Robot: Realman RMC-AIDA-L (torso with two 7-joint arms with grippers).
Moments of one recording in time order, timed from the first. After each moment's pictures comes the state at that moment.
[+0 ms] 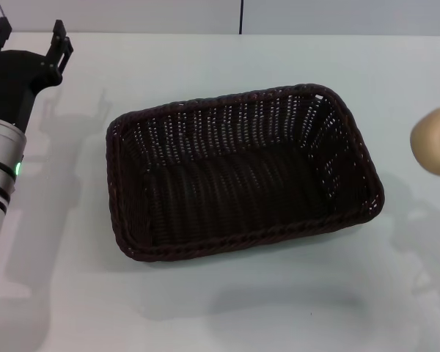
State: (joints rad) left arm -0.25 -2.07 -1.12 -0.69 2.43 0.91 0.20; right arm 0.26 2.09 -0.32 0.33 -1.47 -1.97 -0.13
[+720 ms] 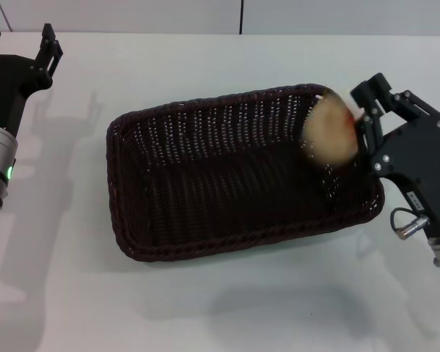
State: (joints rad) left arm -0.24 -2.07 -1.13 -0.68 2.43 0.93 0.19; right arm 0.45 2.09 -0.32 0.35 -1.54 -1.78 -0.04
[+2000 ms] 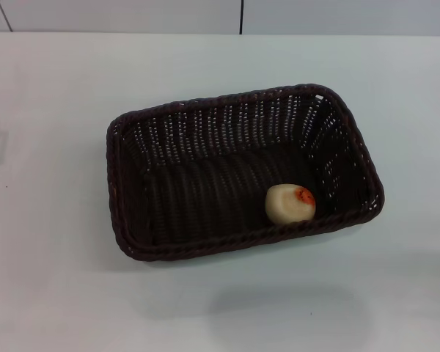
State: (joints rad) left arm -0.19 -2.07 -1.17 -0.43 2.29 1.20 -0.01; right arm 0.05 2.08 0.13 0.16 -1.47 -1.95 0.22
